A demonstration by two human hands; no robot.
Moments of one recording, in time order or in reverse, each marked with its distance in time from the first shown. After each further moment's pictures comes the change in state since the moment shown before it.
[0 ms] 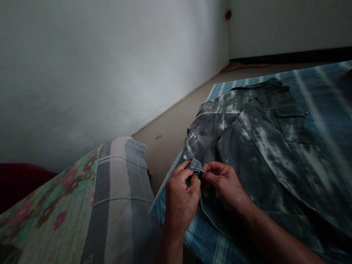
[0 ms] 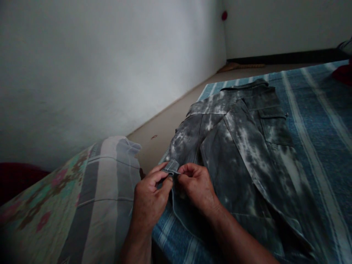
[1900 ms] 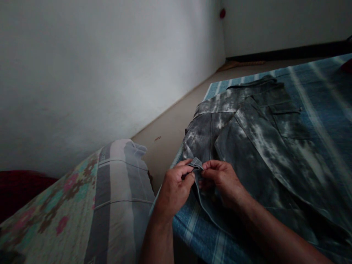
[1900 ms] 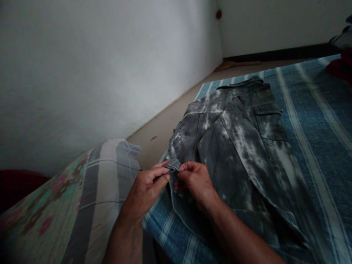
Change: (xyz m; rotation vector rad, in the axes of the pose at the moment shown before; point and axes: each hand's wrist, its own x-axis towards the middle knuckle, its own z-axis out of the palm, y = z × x) left_hand 0.023 -0.002 -0.015 -0.166 -0.348 -0.004; right_hand 0.002 -0.007 -0.001 0.101 0.072 0.128
